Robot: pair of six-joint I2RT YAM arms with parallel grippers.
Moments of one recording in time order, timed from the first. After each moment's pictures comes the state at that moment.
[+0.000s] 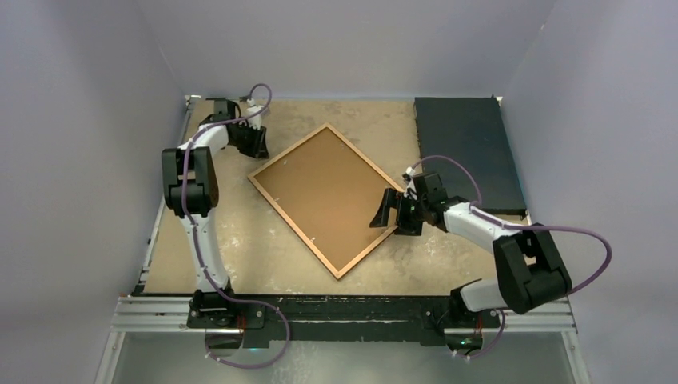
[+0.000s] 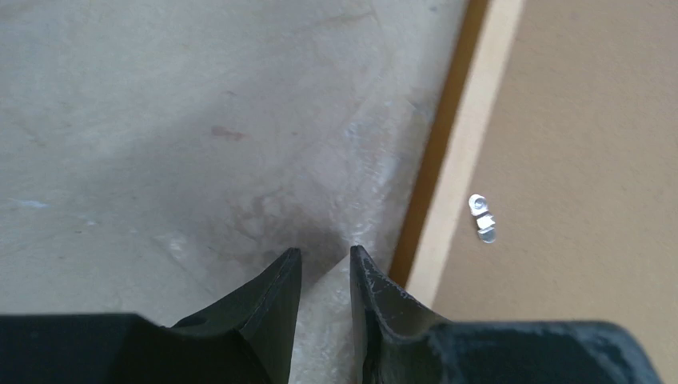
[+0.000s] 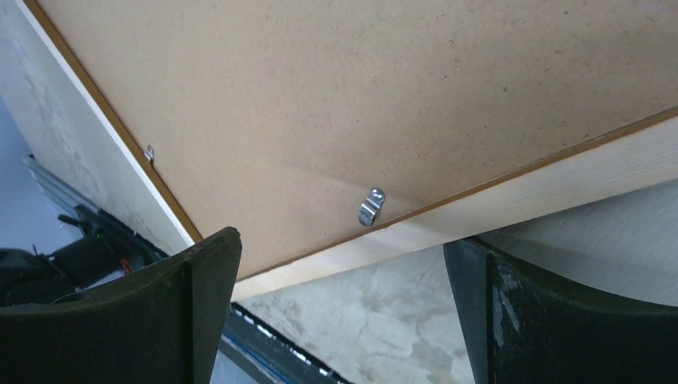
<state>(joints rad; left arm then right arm) 0.07 2.23 1.69 -0.48 0.54 0.36 0.38 1.37 0.62 -0.24 -0.42 0.62</state>
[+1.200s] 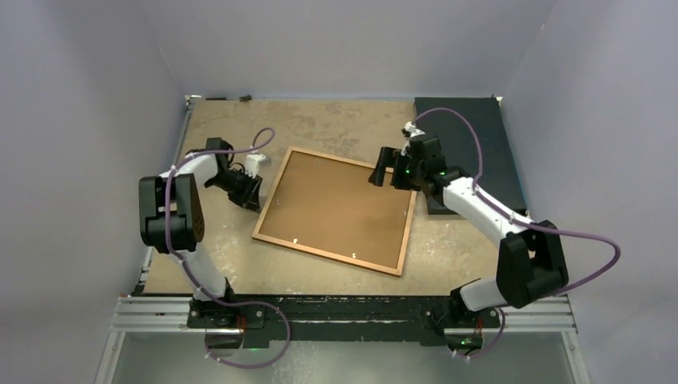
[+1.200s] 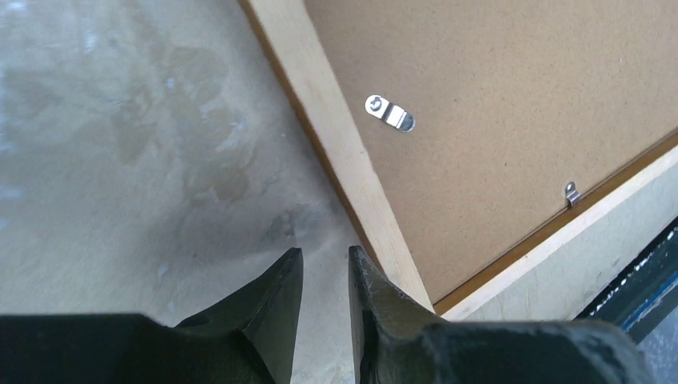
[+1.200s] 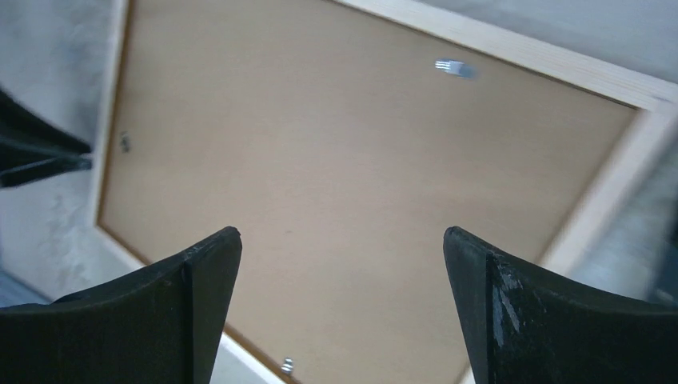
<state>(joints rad) 0.09 1.82 1.15 -0.81 0.57 0.69 0.37 1.42 0.98 -0.31 -0.16 0.49</state>
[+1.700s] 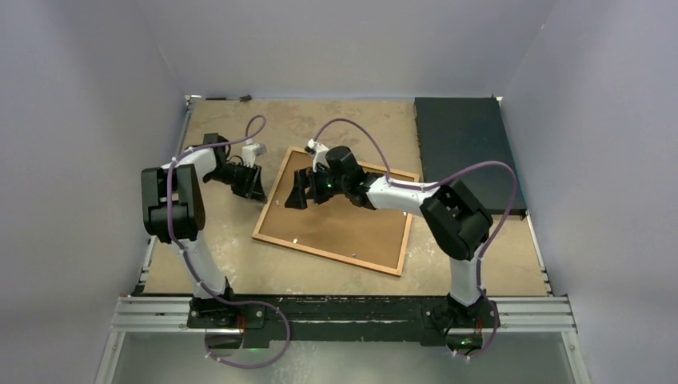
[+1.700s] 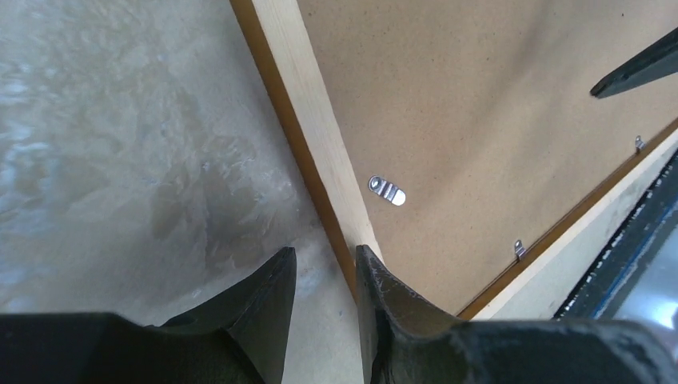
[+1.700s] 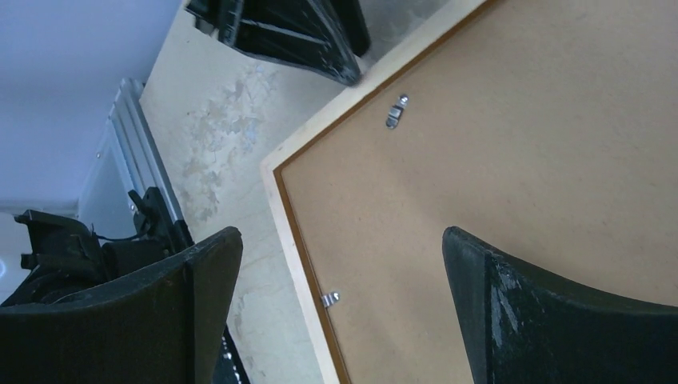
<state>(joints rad) 0.13 1.90 1.23 -0.76 0.72 0.55 0.78 1.93 1.25 0.14 -0.44 0.52</state>
